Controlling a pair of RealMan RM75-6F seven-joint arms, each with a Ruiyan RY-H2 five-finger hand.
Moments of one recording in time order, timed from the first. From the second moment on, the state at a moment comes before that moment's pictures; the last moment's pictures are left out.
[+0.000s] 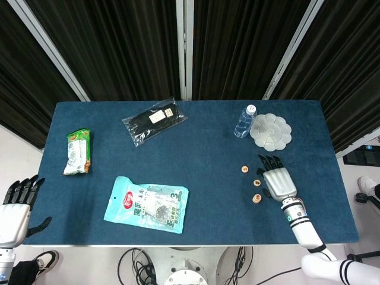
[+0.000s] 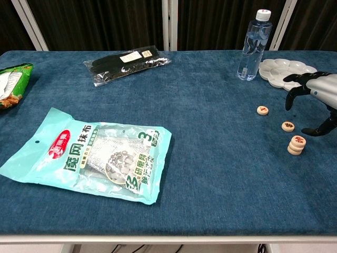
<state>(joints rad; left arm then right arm) -0.03 -1.07 0.01 -1.70 1.56 1.52 0.10 0.49 -1.48 0.07 -1.41 -1.20 1.07 -0.43</state>
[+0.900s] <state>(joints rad) -0.04 -1.07 0.00 -1.69 1.54 1.51 0.09 0.54 -1.52 0.09 -1.35 -1.14 0.97 -0.45</state>
